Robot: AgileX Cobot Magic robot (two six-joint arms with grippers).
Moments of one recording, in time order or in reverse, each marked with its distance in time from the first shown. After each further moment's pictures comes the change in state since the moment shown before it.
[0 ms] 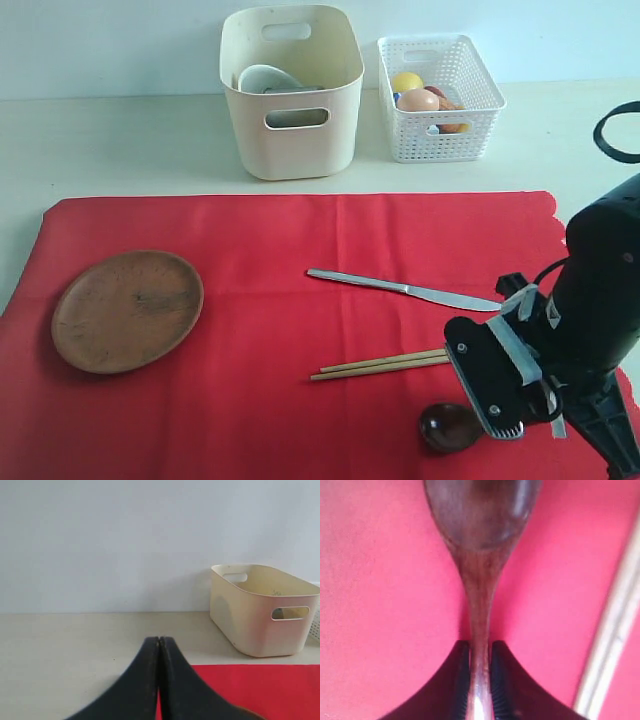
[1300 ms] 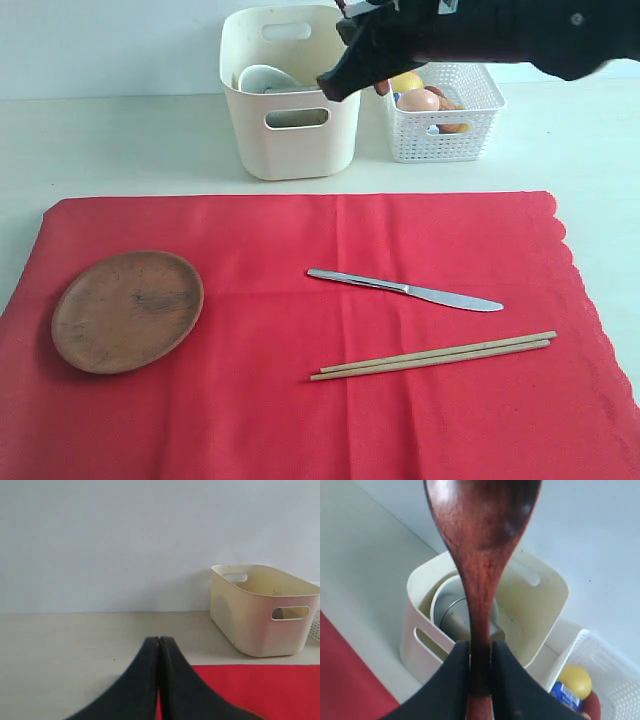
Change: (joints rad) left arm 0.000 0.000 0.000 0.000 0.000 0.000; right arm 0.000 0.032 -0.513 0.052 -0.683 0.868
